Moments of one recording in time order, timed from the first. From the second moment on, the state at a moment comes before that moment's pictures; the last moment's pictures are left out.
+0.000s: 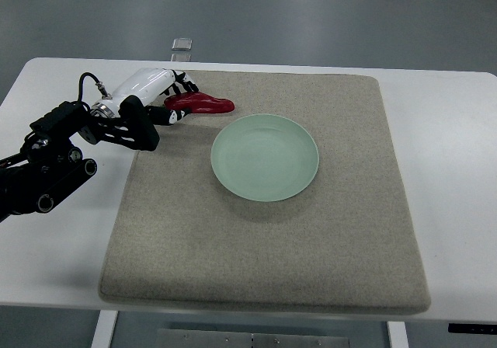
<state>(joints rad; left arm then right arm) -0.75 0.40 -0.64 -0.87 1.72 0.22 -0.31 -0.01 0.00 0.06 0.12 -0.15 0.20 0.06</state>
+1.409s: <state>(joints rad) -0.80 0.39 -0.46 -1.14 1.76 0.18 -0.36 -0.01 0.00 0.06 0.12 -0.15 0.20 0.06</state>
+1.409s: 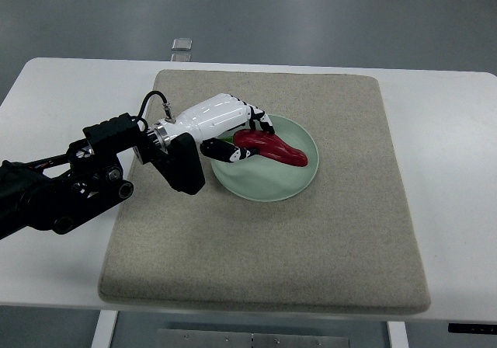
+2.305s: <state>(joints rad) -0.80 0.36 -0.44 -1.10 1.77 0.19 -0.35 -0.01 0.00 0.06 0.12 -0.15 0.20 0.06</state>
